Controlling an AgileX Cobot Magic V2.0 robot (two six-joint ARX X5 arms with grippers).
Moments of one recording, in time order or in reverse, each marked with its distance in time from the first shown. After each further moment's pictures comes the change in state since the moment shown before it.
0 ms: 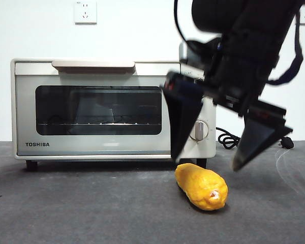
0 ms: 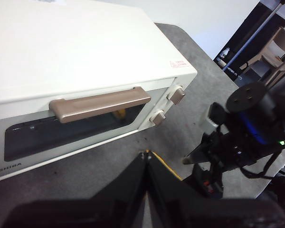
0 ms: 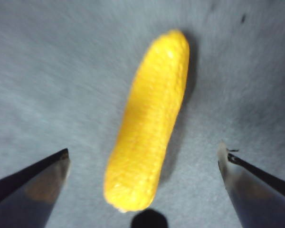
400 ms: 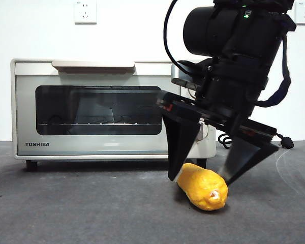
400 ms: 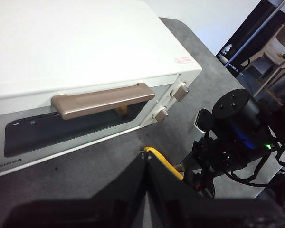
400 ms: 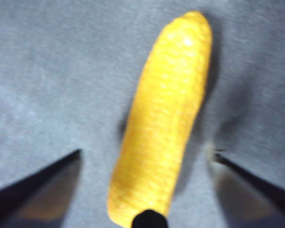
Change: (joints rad) left arm 0.000 0.027 0.000 0.000 0.000 0.000; right arm 0.006 0.079 0.000 0.046 -0.054 0.000
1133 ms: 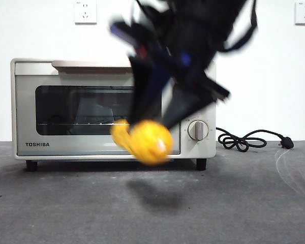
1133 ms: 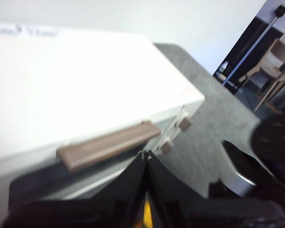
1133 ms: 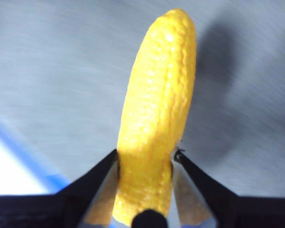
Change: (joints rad) left arm -0.006 0.100 0.000 0.236 0.000 -0.012; right arm 0.167 -0.061 0.144 -0.069 -0.063 -0.014
